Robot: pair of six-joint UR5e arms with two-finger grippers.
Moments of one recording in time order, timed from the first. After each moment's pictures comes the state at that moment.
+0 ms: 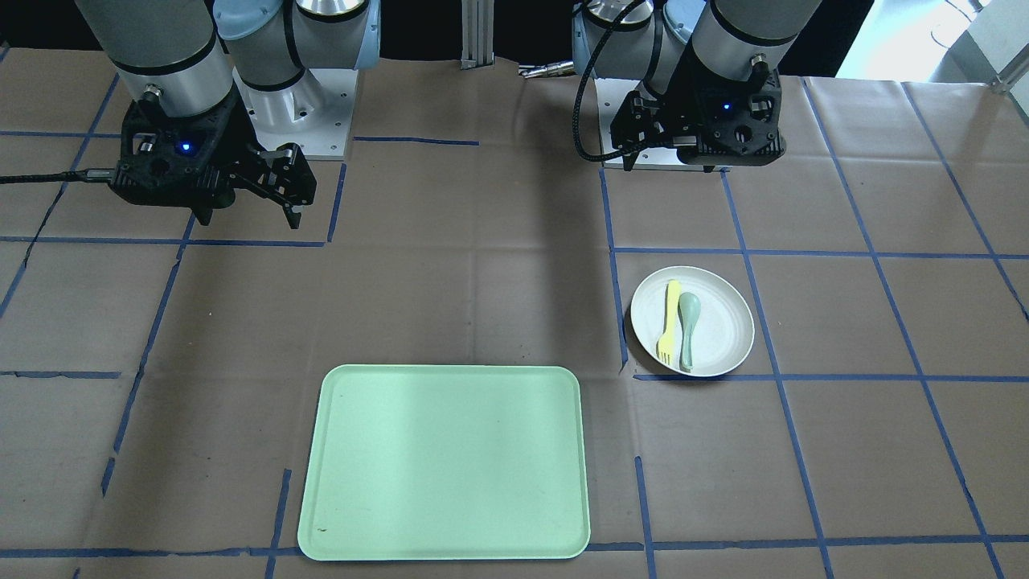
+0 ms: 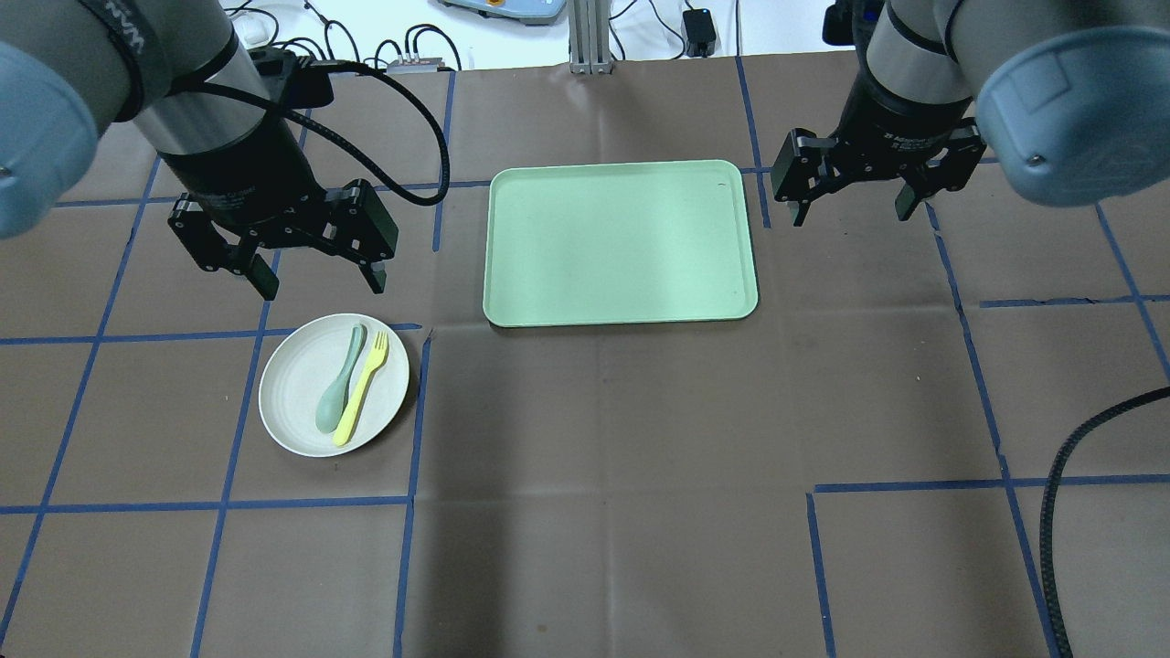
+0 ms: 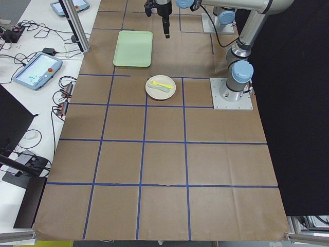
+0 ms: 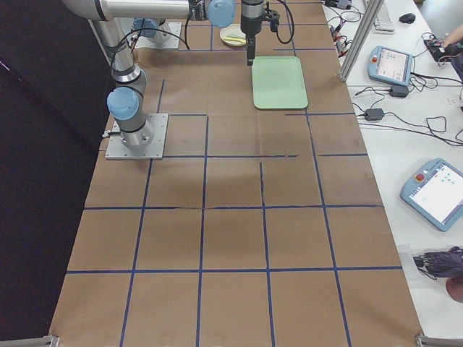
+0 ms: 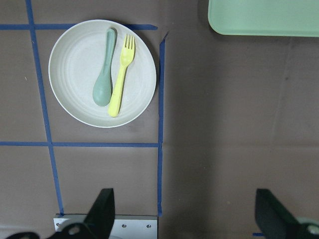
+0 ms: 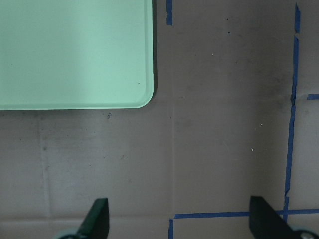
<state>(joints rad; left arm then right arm) -1.61 -1.54 -1.56 -1.77 1.55 -0.06 1.61 -1.56 1.61 -1.64 -1.60 0.05</state>
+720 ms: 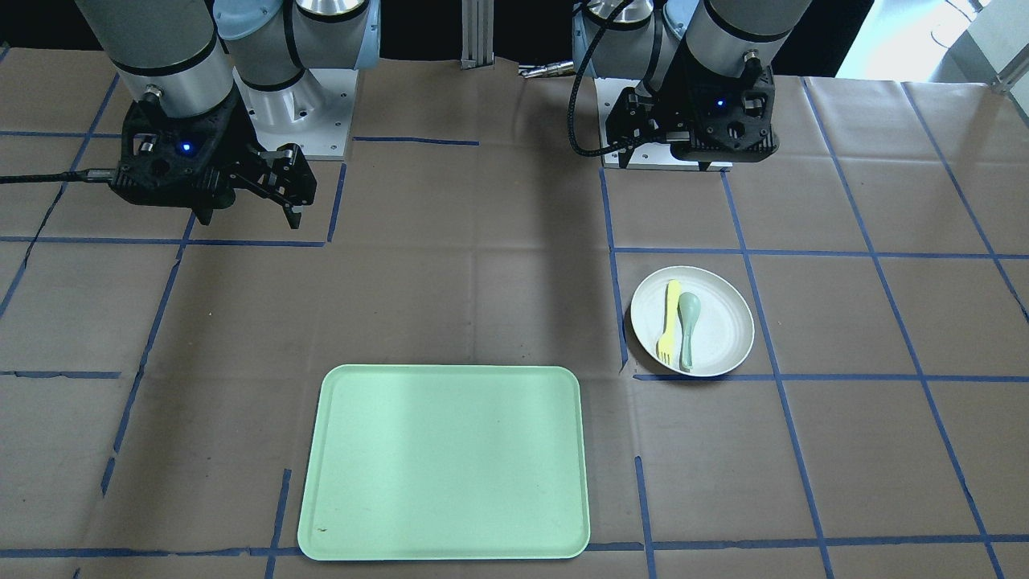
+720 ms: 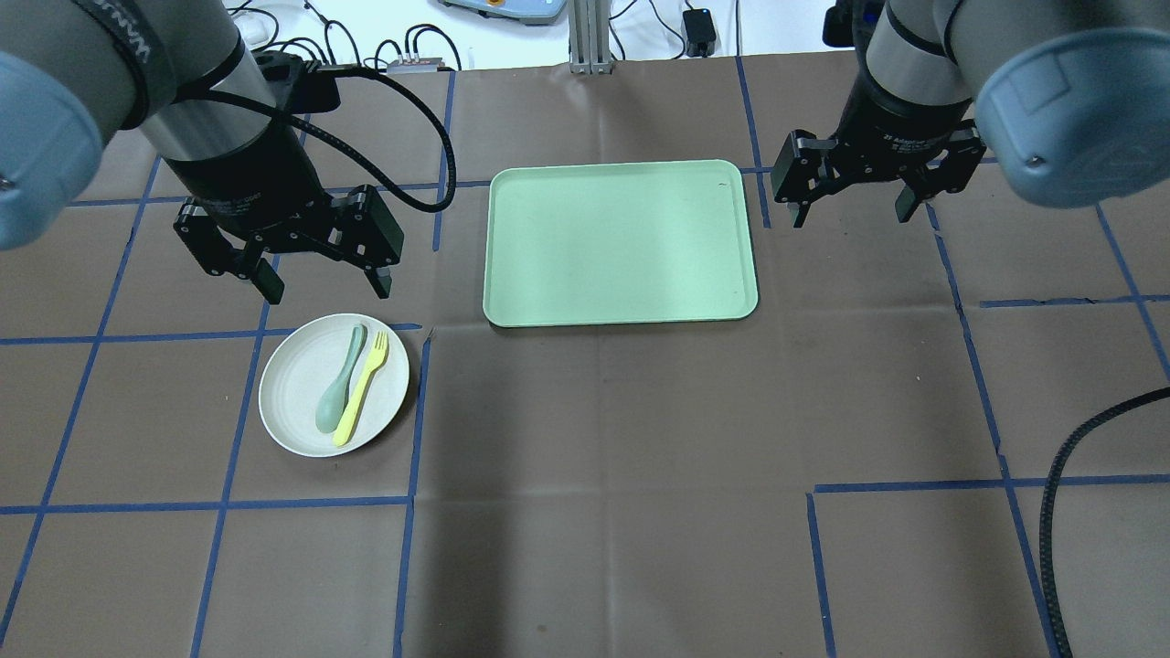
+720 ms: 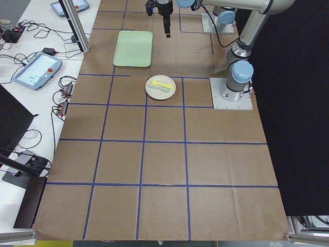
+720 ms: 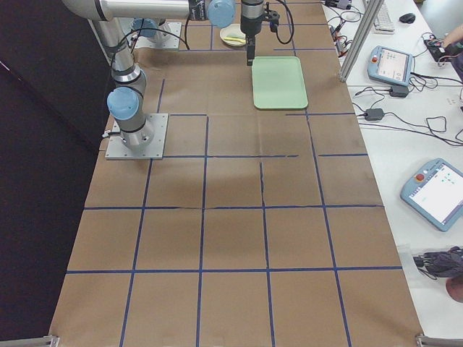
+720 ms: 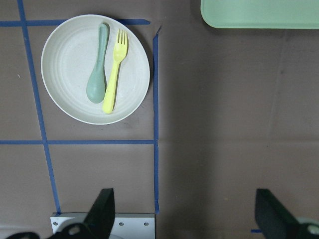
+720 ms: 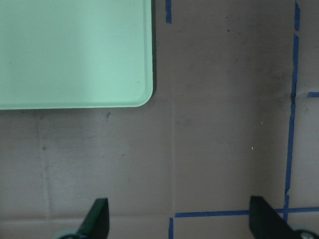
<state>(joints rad) -1.62 -1.53 -1.57 -1.77 1.55 -0.05 1.61 -1.56 1.61 -1.64 -1.60 0.05</state>
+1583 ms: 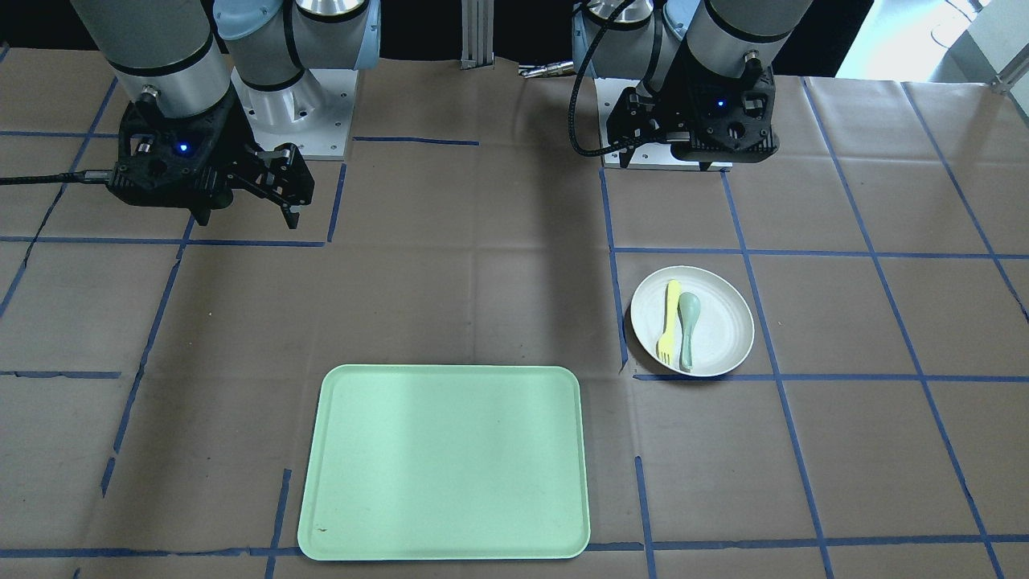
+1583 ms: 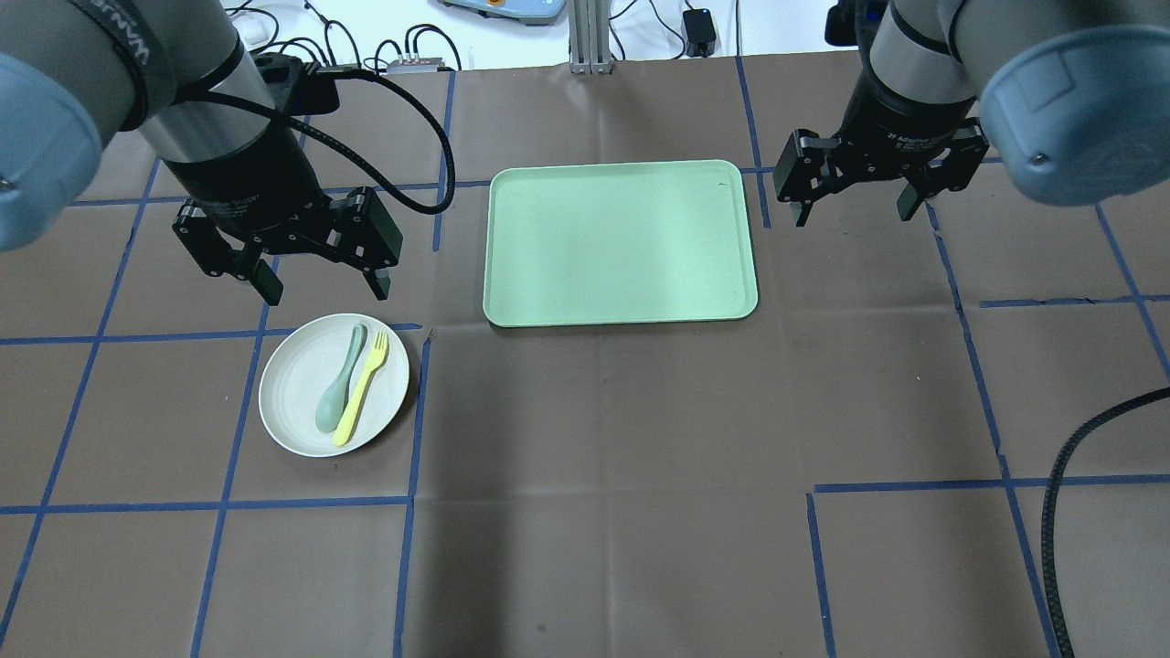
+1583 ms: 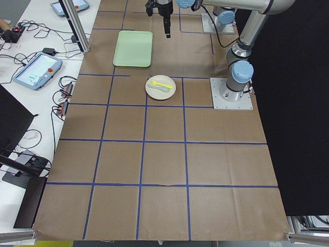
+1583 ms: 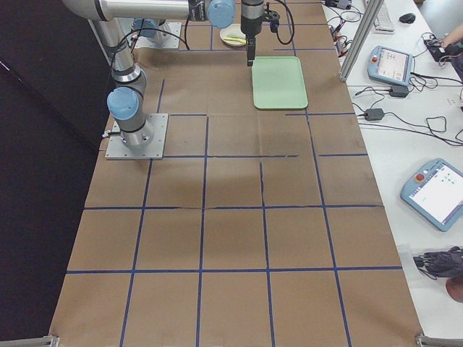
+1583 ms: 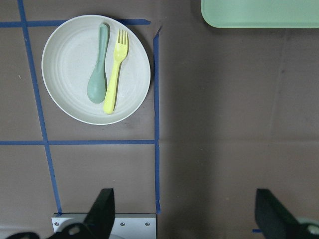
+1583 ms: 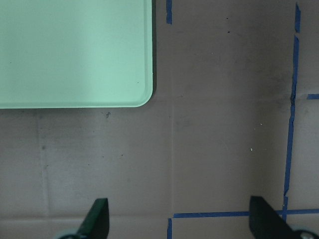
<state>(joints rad) -1.61 -1.53 -1.57 -1.77 1.55 -0.01 1.60 -1.56 1.61 -1.64 -1.60 0.04</state>
